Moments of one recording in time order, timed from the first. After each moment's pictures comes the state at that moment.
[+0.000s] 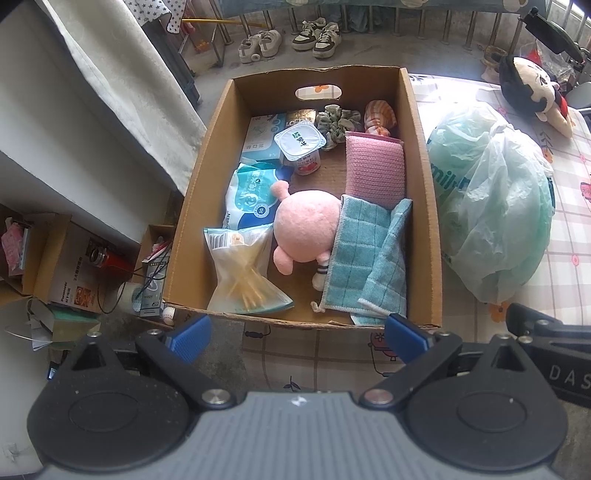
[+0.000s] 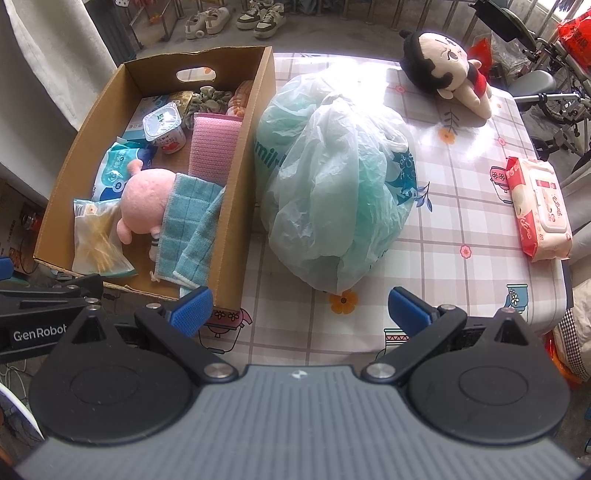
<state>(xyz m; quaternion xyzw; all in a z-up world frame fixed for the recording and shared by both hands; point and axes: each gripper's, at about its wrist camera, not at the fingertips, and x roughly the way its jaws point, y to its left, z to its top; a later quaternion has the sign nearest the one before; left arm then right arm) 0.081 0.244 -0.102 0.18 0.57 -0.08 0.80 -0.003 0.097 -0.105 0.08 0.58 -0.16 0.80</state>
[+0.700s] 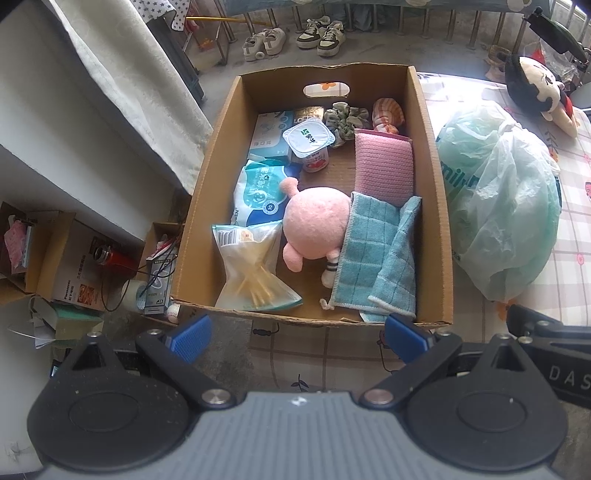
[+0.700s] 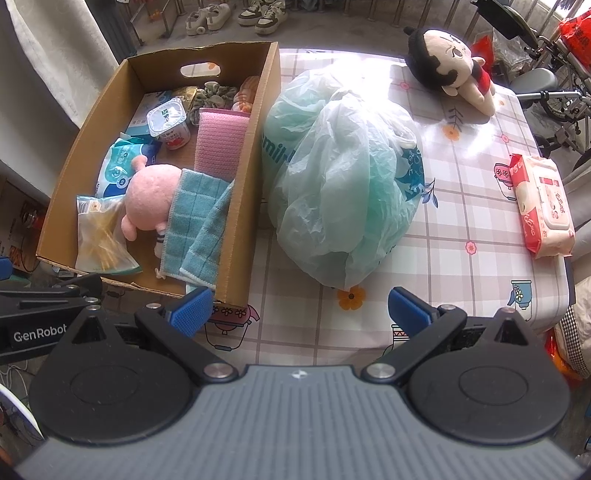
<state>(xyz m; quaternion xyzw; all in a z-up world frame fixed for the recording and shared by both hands) 0.083 0.251 -0.102 0.18 0.58 -0.08 0.79 0.000 0.106 -0.106 0.08 0.58 -0.16 0.79</state>
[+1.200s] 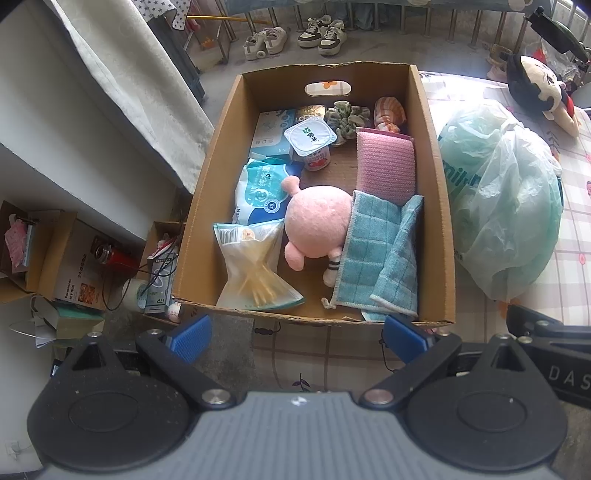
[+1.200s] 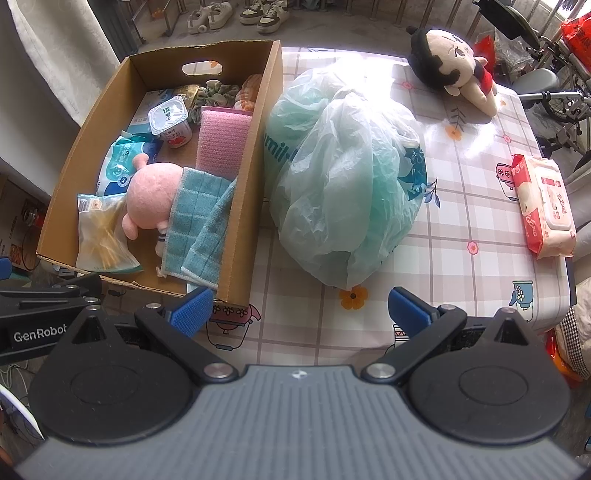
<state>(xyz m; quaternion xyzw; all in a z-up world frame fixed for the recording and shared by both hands) 0.084 0.255 -0.103 0.18 0.58 -0.08 0.79 0.001 0.107 -0.108 0.08 0.58 -0.15 0.79</state>
